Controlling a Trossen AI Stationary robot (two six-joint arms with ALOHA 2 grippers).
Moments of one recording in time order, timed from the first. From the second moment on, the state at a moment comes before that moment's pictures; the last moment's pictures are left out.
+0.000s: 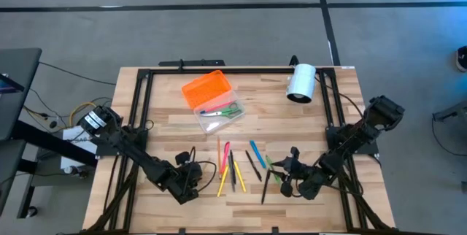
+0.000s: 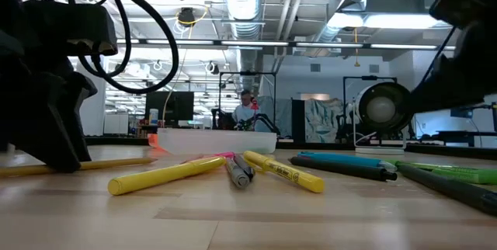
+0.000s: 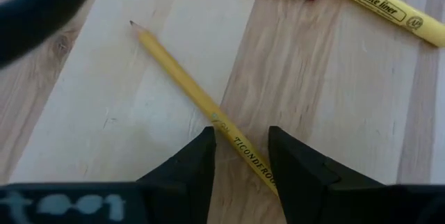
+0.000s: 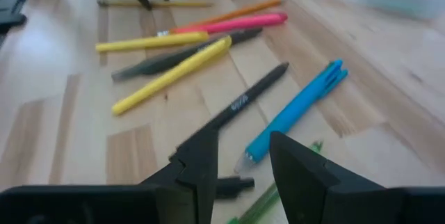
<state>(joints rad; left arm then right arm) -0.70 1.74 0.78 -0.37 -0.40 -0.97 0.80 1.58 0.54 0.19 0.83 0.80</state>
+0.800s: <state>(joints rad) -0.67 1.74 0.79 -0.40 -0.34 -0.77 0.80 1.64 0.55 0.19 0.84 0.79</state>
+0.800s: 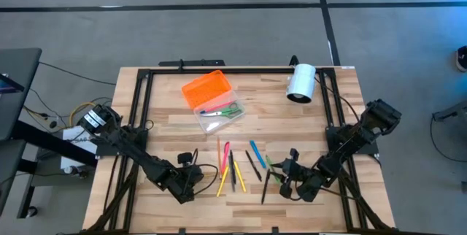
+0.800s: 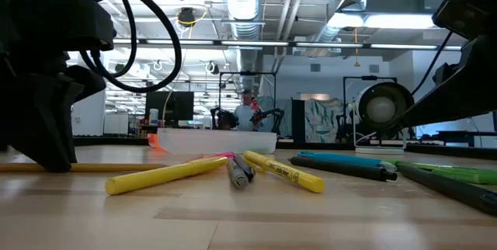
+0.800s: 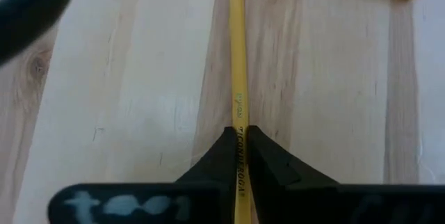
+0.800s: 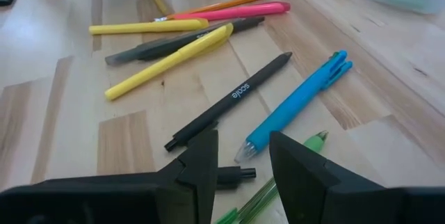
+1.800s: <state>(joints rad) -0.57 1.68 0.79 -0.45 -0.10 -0.67 0.80 1.64 0.55 0.19 0.83 0.78</state>
